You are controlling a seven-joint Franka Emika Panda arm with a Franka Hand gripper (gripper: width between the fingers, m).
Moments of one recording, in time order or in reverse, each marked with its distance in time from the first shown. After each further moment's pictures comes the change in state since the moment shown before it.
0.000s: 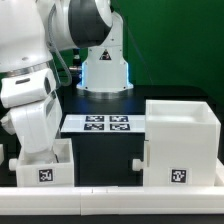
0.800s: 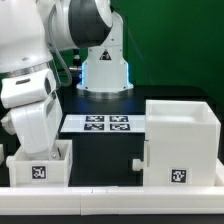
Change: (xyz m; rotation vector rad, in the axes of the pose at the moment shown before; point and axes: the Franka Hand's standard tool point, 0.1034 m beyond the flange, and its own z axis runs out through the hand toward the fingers) arm 0.000 0.000 0.001 0.001 0.001 0.000
